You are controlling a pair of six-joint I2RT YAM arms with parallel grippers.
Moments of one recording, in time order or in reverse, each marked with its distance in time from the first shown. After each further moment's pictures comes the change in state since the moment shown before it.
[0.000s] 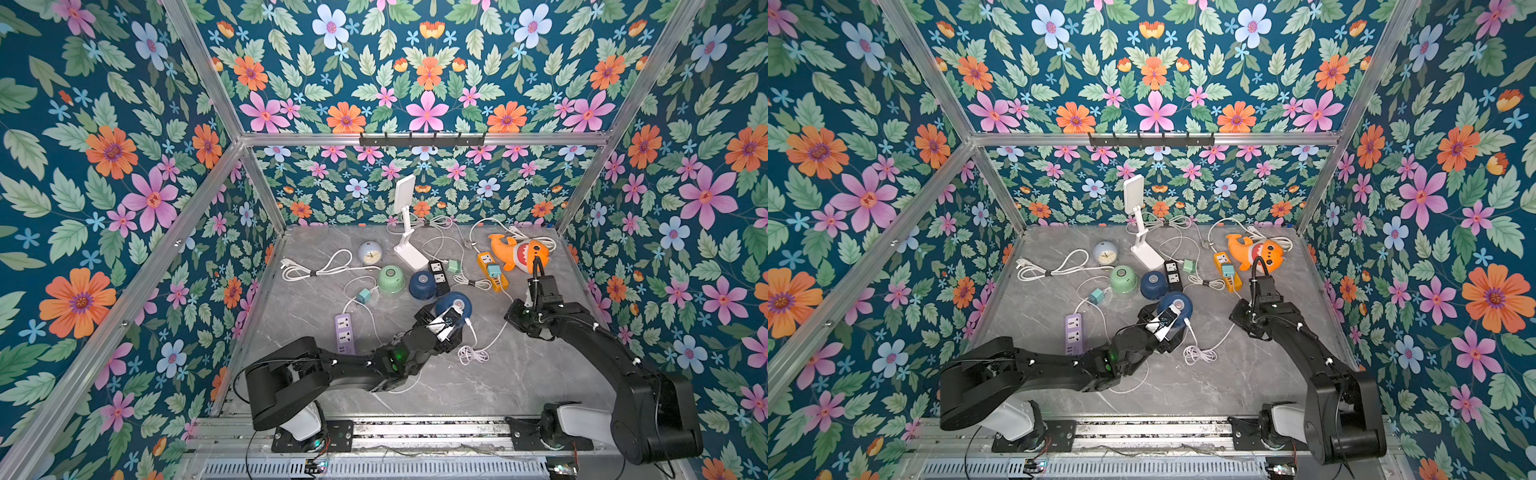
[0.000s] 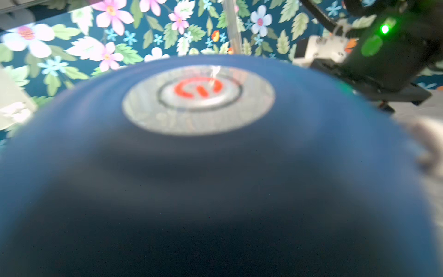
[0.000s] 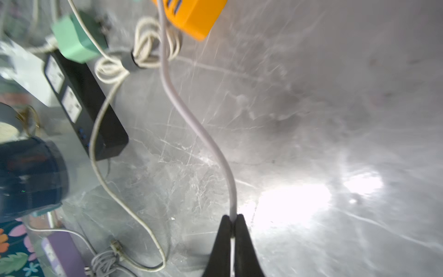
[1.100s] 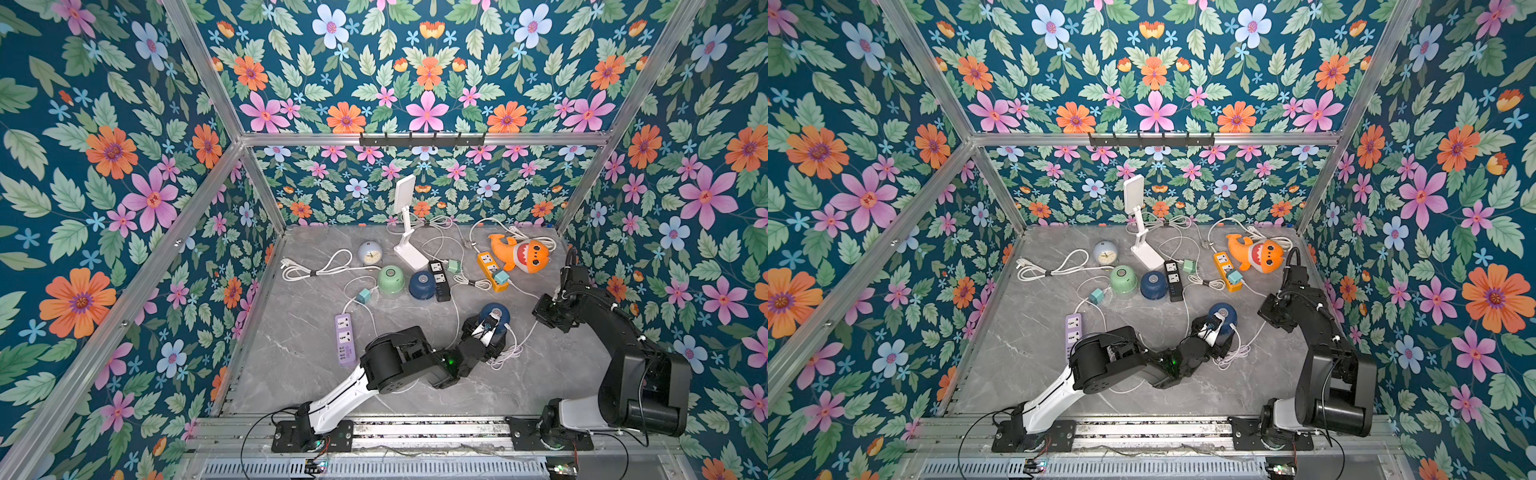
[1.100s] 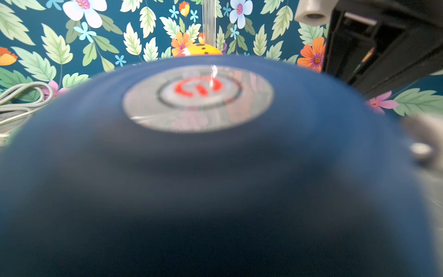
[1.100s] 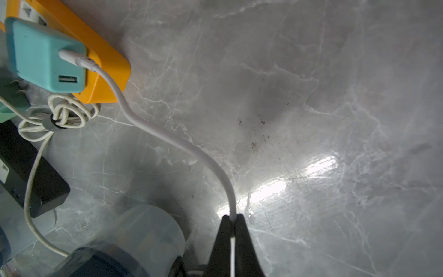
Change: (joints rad) left arm -0.063 0.780 0.519 0.309 -0.031 -0.258; right arm -0.263 0.185 0.159 -0.168 0.014 -0.217
